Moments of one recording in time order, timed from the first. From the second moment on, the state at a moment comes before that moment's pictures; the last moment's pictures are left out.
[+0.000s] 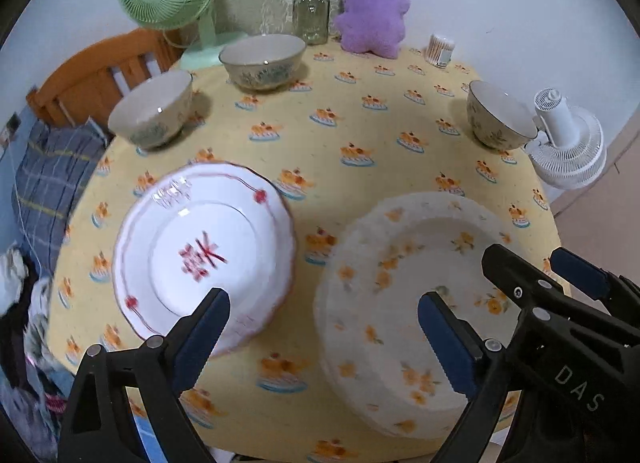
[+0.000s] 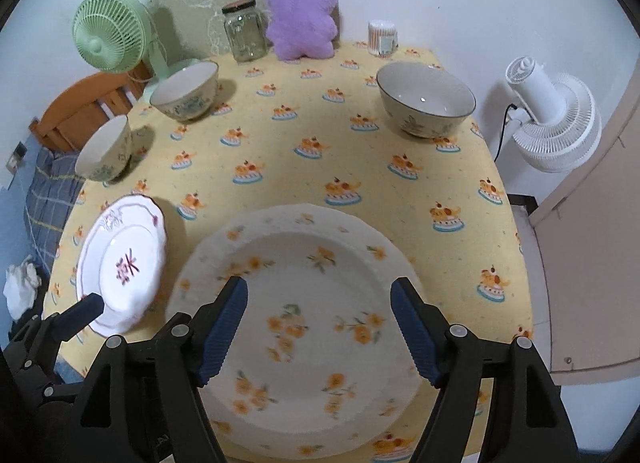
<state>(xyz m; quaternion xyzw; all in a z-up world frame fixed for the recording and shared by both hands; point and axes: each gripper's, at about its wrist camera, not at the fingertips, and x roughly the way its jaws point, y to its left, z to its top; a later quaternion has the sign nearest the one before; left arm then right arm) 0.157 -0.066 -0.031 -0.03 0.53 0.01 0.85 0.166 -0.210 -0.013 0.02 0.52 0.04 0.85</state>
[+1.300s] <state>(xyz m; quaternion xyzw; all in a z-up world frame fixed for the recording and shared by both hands) 0.191 0.093 -0.082 0.01 0.53 0.00 0.85 0.177 -0.040 -0.060 0.05 0.50 -0.02 0.86</state>
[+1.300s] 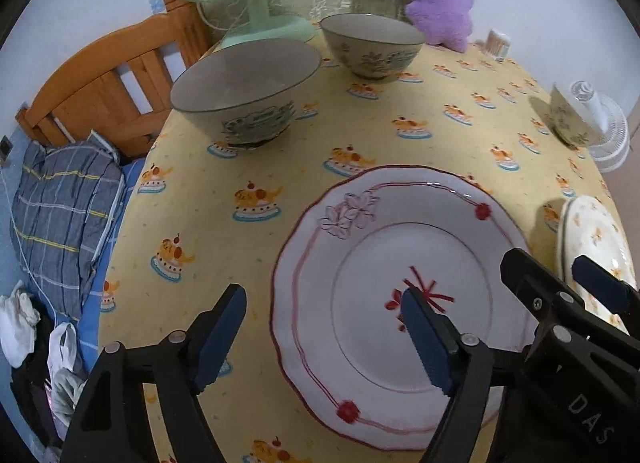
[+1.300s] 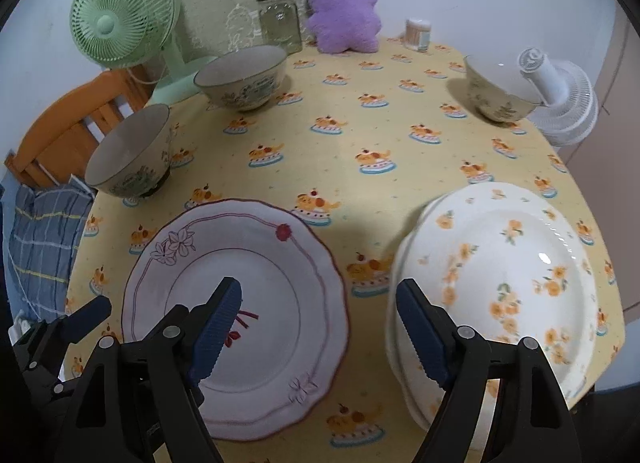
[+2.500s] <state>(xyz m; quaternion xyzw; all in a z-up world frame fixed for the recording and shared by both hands) 0.190 0.098 -0.096 0.00 0.58 -0.02 0.82 0.204 -0.018 -0.098 0.02 0.59 -0.03 0.81</state>
